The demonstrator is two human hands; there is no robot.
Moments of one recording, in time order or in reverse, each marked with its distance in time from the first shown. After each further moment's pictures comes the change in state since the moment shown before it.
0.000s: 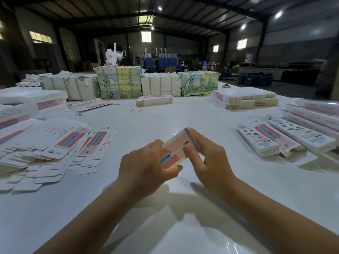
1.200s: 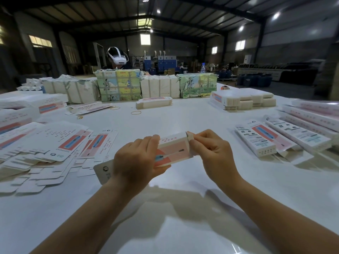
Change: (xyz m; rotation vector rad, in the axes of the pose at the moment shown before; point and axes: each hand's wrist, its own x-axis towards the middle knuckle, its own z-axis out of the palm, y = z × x) left_hand 0.003 -0.018 0.002 0.271 0.439 0.348; right_hand 0.008 -0.010 -0.012 0.451 0.124 0.232
